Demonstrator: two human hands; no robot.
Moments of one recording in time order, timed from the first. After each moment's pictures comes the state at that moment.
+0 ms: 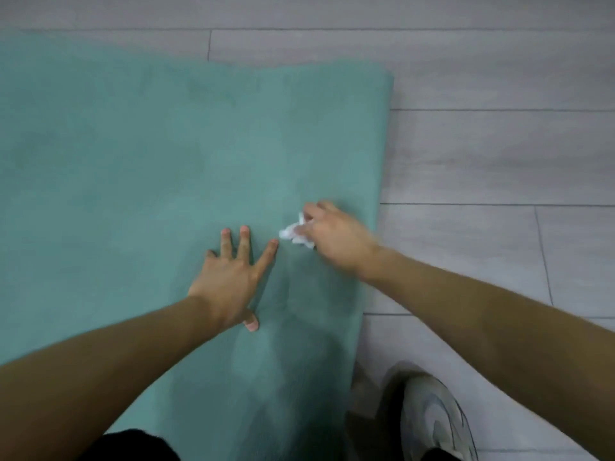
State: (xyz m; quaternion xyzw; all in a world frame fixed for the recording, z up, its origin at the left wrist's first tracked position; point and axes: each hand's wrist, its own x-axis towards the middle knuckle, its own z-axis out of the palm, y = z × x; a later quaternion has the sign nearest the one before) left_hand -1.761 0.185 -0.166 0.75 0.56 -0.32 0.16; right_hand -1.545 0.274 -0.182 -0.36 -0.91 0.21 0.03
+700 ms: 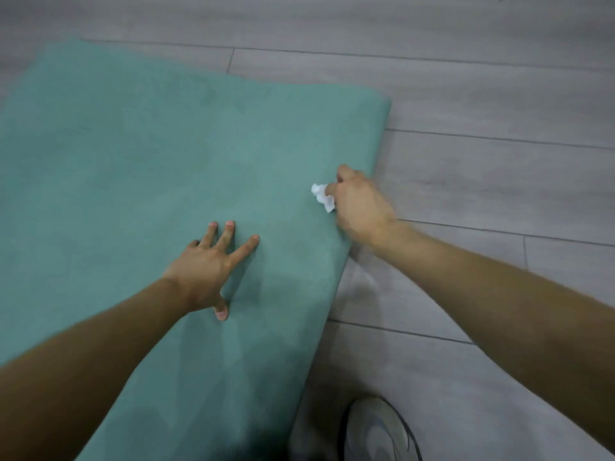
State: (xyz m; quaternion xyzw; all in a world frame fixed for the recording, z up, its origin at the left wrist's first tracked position) left_hand -1.749 0.184 -0.148 0.70 0.62 -0.31 0.18; right_hand -1.493 0.332 -0.158 -0.45 -0.87 0.17 0.03
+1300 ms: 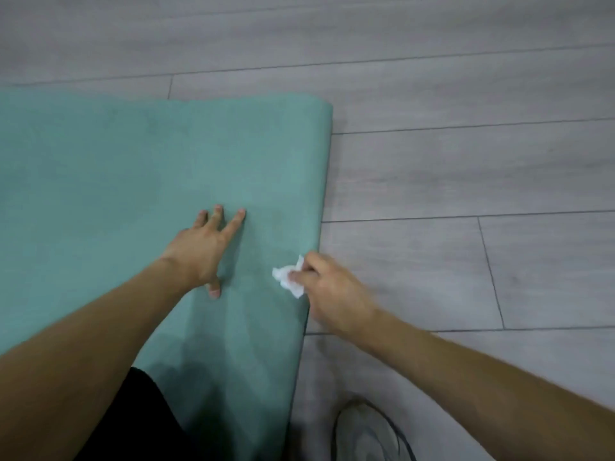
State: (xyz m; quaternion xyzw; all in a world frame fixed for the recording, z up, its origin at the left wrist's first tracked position) left_hand -1.710 0.270 -0.142 0.71 0.62 -0.30 0.15; right_hand -1.452 0.217 -0.180 -0.42 -0.85 0.28 0.13
